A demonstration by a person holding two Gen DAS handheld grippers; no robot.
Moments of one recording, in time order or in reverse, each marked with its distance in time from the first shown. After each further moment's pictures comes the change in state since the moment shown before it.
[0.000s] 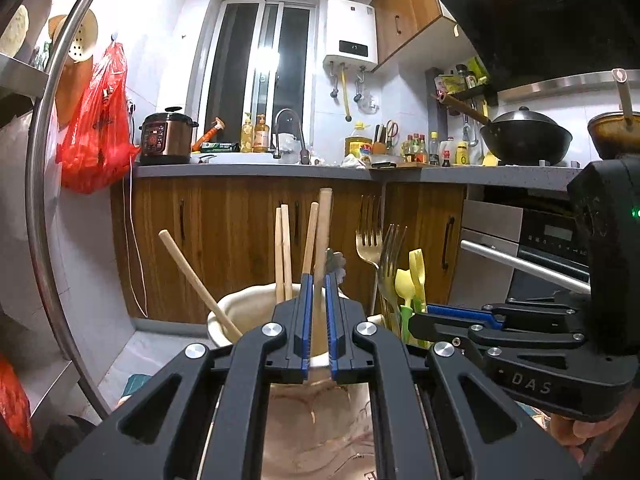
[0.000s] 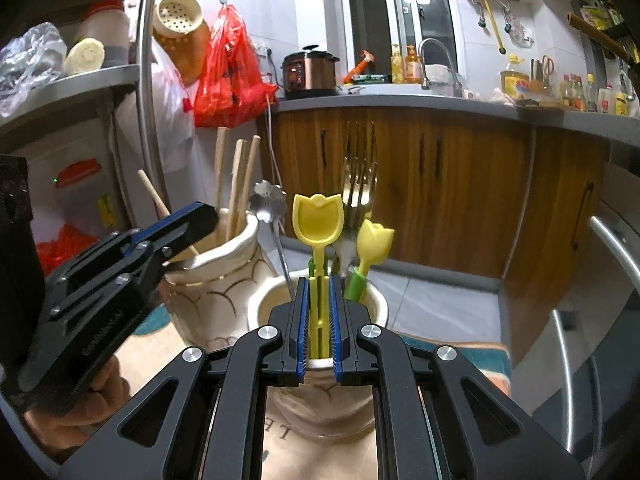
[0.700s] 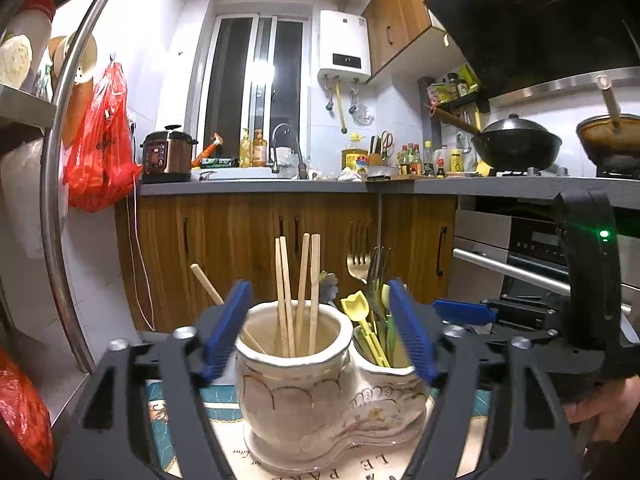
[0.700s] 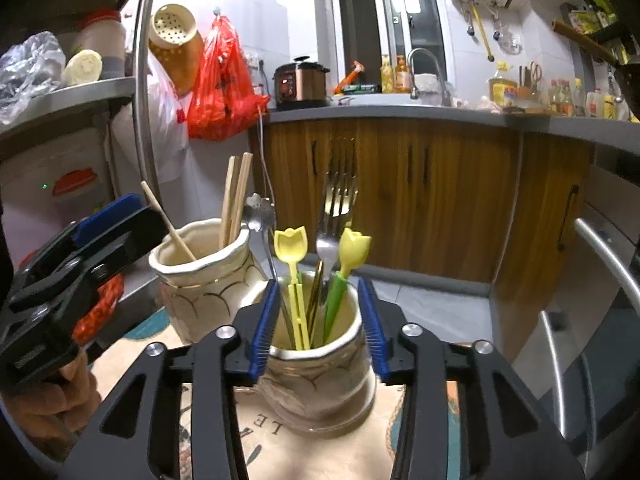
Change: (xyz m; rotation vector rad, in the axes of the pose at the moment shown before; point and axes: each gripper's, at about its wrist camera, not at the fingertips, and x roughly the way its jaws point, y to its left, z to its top) left arm -0.041 -0.002 0.016 0.031 -0.043 -0.007; right arm -0.022 -0.009 -0.003 0.011 -0.053 -0.027
